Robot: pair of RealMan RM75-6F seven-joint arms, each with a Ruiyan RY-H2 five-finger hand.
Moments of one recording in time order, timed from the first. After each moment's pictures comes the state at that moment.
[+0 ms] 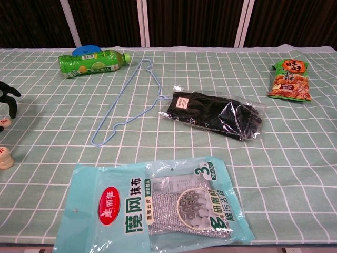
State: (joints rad) left arm -0.51 -1.52 -0.09 -1.04 1.25 0.94 0.36; right arm 0.03 -1.26 0.18 -1.69 -1.26 1.55 -0.23
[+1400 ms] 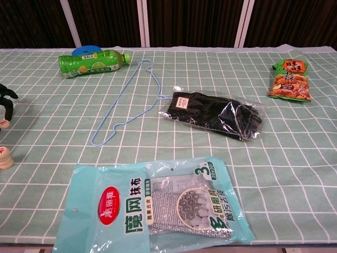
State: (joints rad) left arm -0.50 -1.52 -0.08 -1.03 1.24 0.95 0.37; right arm 0.03 -1.26 0.18 -1.69 -1.25 1.55 -0.24
